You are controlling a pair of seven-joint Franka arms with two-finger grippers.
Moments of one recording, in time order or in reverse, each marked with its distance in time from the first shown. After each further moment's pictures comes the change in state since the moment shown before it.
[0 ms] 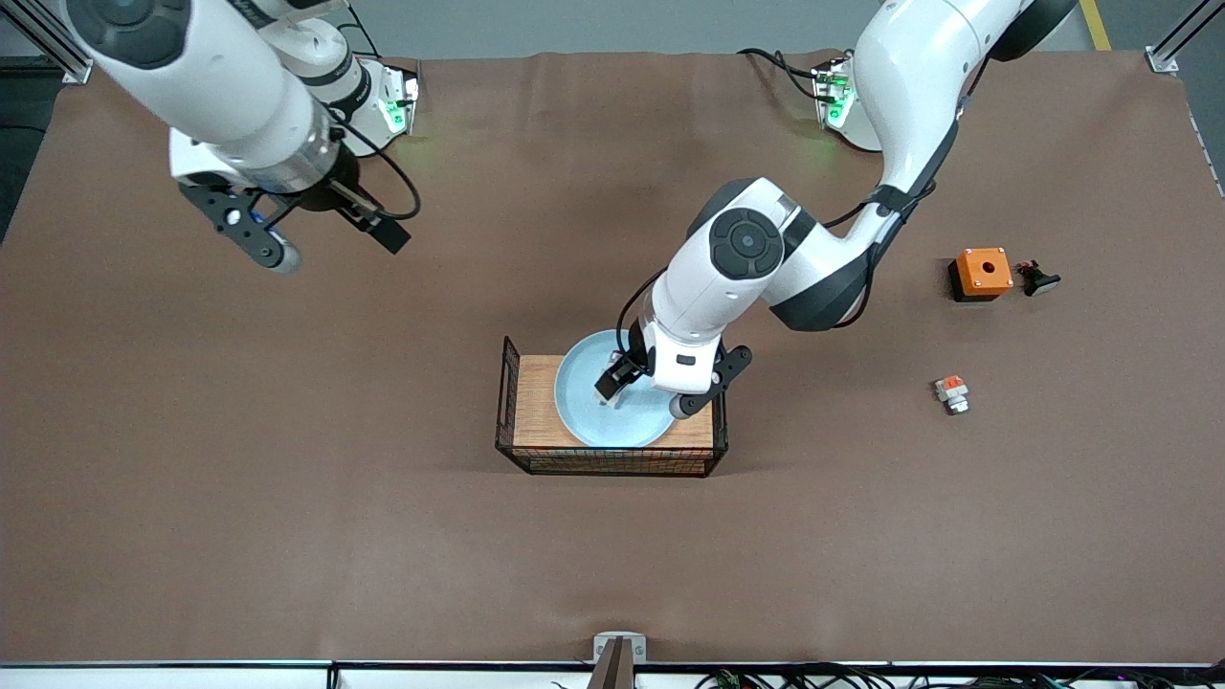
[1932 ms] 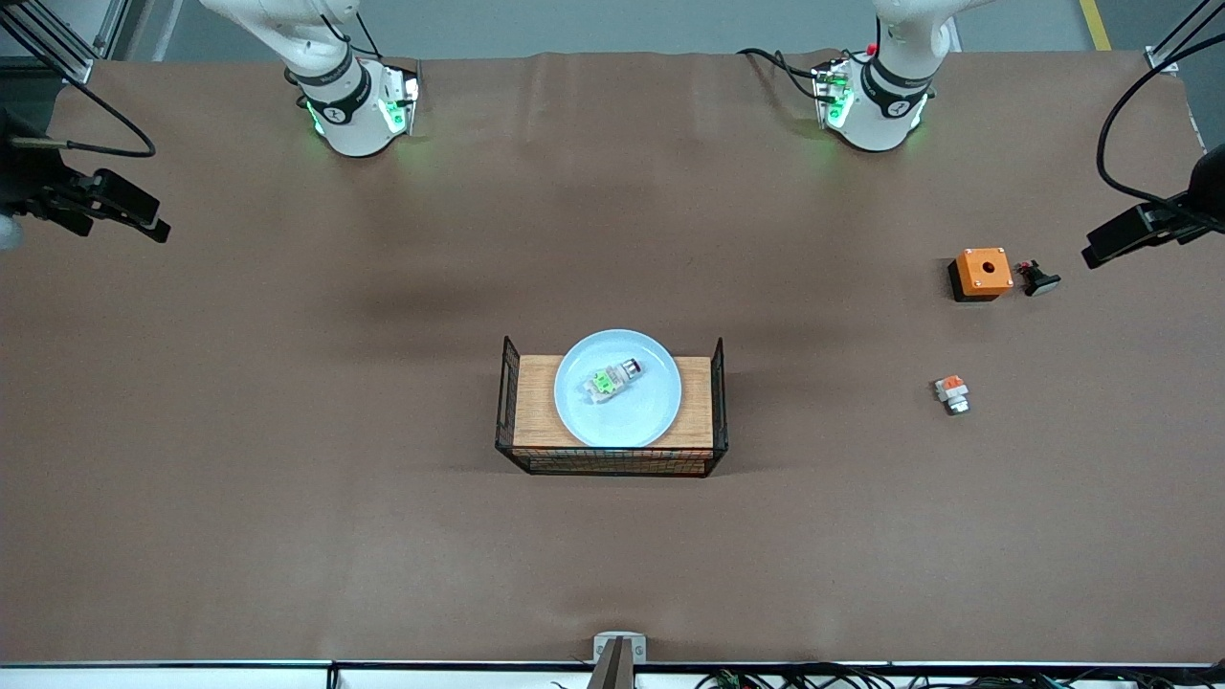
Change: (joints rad) left arm 0.673 -0.536 0.025 -0.001 0.011 -0.827 1.166; right arm -0.443 -0.241 -0.006 -0.230 -0.001 0.187 -0.999
